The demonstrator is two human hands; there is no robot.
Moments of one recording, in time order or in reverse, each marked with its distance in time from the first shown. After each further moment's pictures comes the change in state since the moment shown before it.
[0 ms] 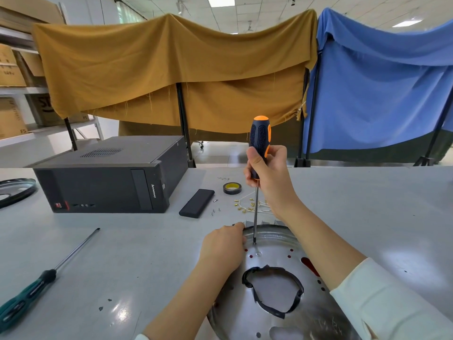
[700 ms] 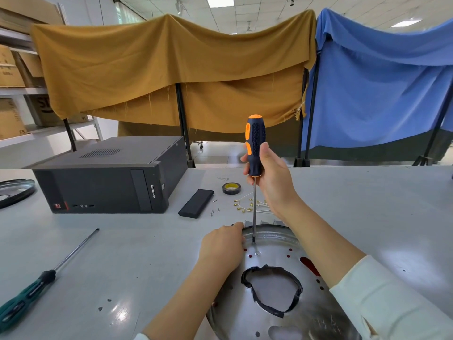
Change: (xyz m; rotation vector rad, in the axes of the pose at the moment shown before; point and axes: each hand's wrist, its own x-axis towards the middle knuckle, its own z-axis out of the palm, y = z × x) left_hand 0.000 0.000 0.000 -0.005 0.001 -0.008; right_hand 0.003 -0.004 0.000 0.067 0.014 0.097
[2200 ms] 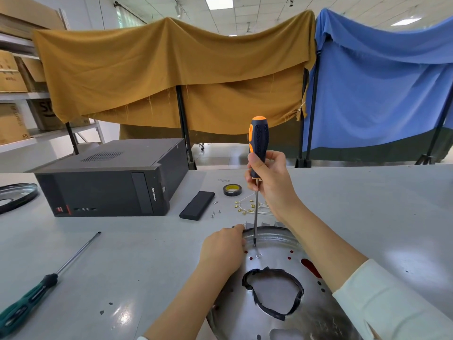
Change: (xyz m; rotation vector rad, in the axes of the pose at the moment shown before) left_hand 0.002 0.000 0.001 -0.006 -0.025 -0.016; right_hand -0.002 0.008 -0.009 0.016 0.004 0.002
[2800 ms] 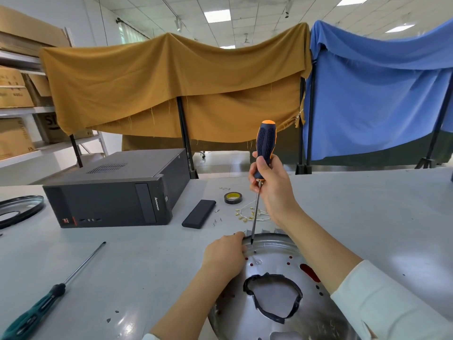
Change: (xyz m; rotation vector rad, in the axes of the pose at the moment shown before) left_hand 0.001 0.002 -0.004 -0.015 -0.043 -0.019; right_hand -0.003 -0.013 0.004 0.051 0.027 -0.063
